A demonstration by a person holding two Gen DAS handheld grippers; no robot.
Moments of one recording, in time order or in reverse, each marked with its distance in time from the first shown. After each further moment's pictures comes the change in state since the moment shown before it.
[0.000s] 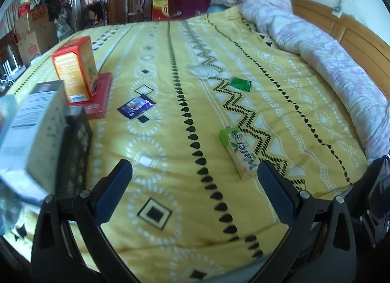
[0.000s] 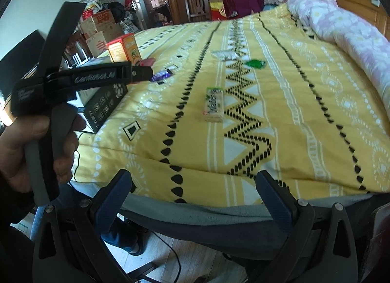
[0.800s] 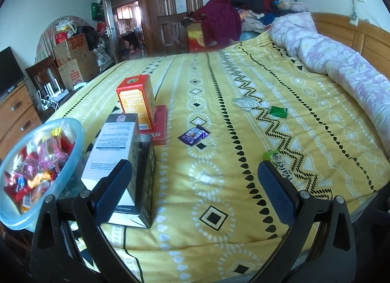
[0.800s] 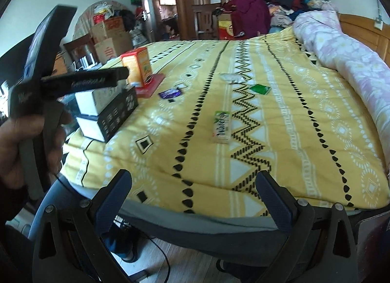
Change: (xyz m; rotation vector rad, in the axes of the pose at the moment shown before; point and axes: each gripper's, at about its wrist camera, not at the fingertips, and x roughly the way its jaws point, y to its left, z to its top) left arm -0.073 0.025 -0.003 0.011 -0.173 0.251; right arm -0.032 0.032 0.006 -0.096 -0.101 -0.013
